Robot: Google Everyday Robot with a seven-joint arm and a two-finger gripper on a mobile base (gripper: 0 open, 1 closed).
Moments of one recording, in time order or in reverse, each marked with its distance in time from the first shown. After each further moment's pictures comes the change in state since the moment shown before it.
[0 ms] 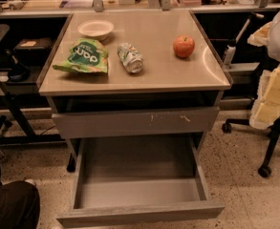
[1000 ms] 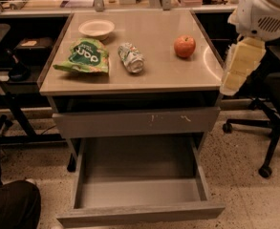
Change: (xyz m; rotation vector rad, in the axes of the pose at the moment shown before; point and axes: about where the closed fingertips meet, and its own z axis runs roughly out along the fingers) arm -0.034 -0.064 0.019 0.067 0.010 0.019
